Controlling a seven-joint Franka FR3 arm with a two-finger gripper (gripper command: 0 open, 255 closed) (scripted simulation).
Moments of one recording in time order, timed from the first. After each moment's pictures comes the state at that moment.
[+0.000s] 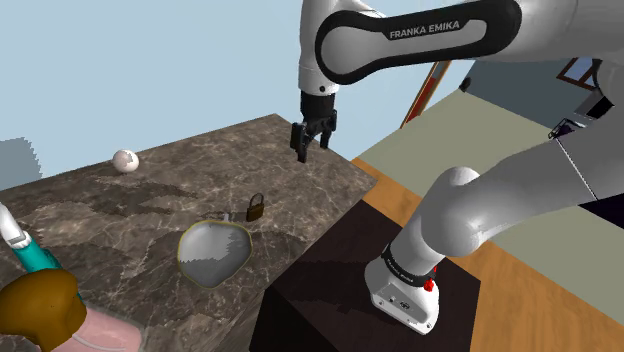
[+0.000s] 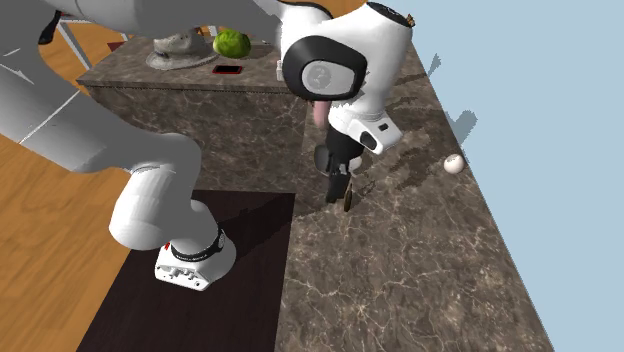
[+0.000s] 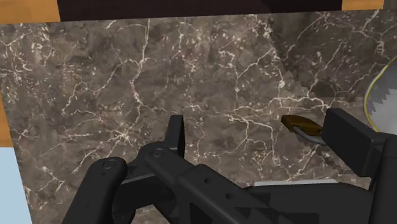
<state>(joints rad) 0.07 -0.50 0.11 -2.51 0.02 1.82 0.16</state>
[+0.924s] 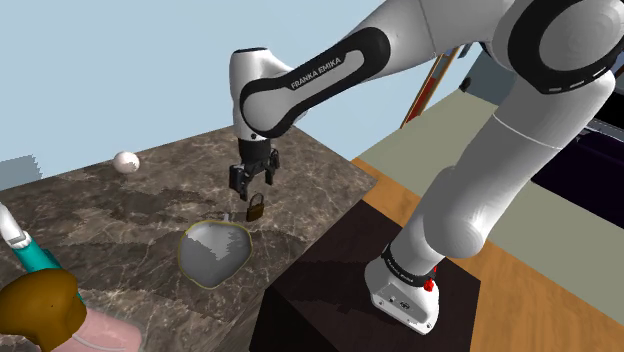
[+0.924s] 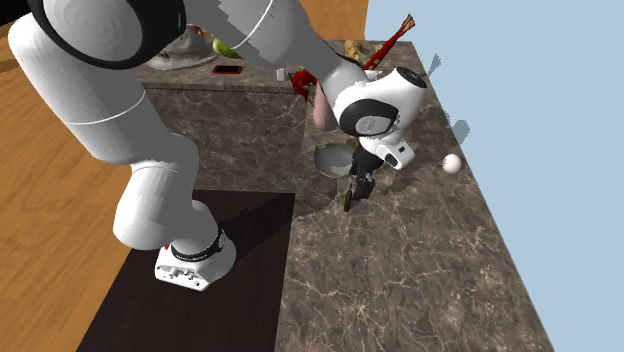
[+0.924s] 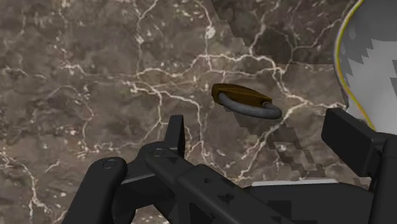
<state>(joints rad) 0.14 -0.01 0.21 -2.38 0.09 2.17 0.26</state>
